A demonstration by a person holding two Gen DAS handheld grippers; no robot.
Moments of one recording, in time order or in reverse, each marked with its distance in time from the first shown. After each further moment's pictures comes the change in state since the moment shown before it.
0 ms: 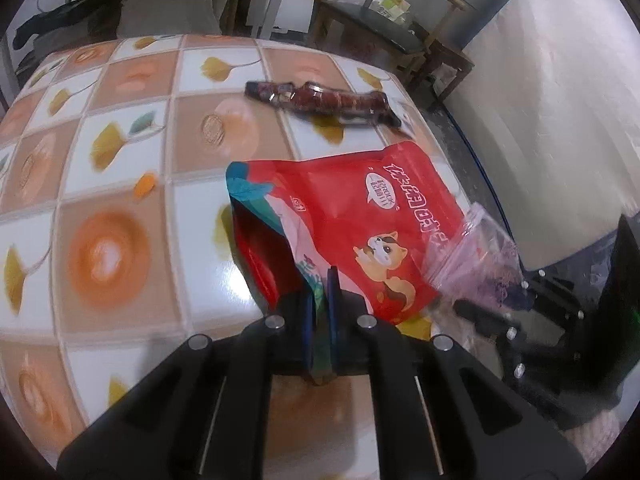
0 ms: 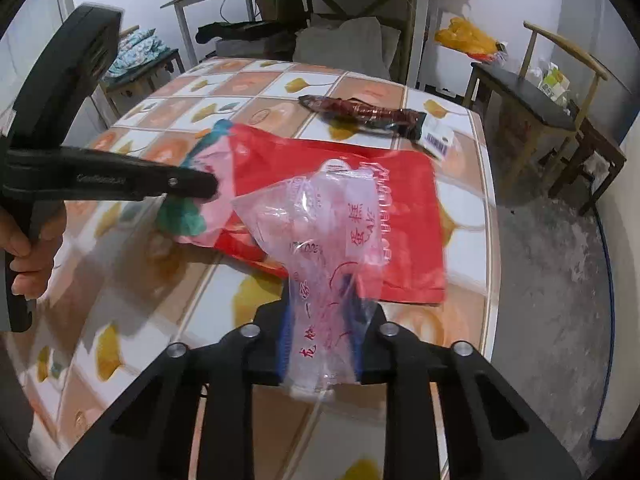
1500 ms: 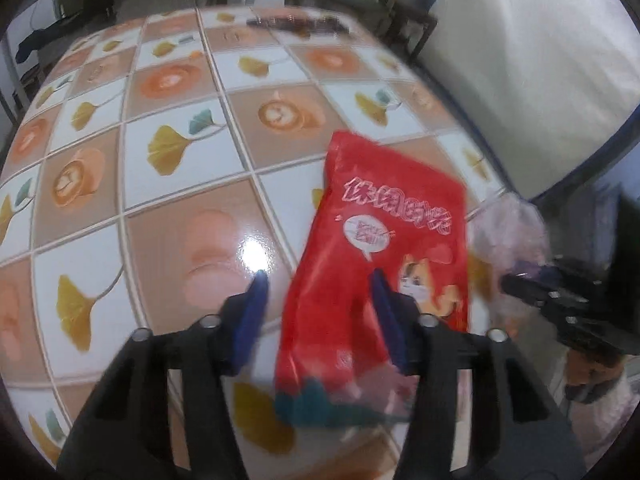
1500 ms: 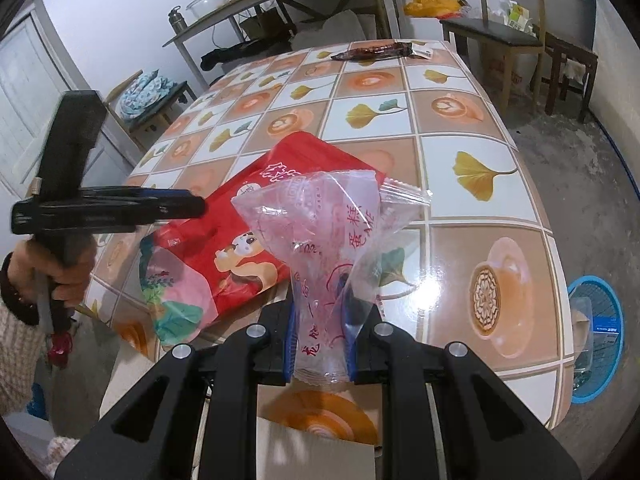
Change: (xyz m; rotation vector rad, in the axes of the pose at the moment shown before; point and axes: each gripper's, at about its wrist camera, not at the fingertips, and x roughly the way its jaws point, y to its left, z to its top) left arm -0.071 -0.010 -0.165 0.162 0.072 0.031; right arm -0.093 0.074 -0.163 0.249 -0.038 0.125
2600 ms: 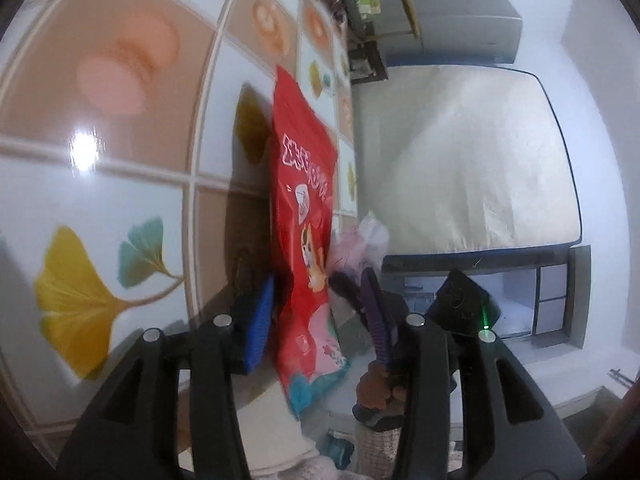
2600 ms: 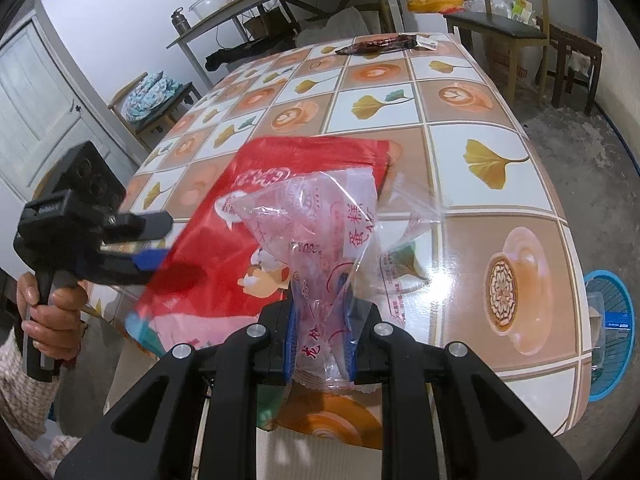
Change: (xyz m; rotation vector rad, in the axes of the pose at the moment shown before) left arm 0.010 0.027 -0.067 -0.577 0.006 -0.740; right arm 0.006 -0.001 -0.006 0.015 0.001 0.038
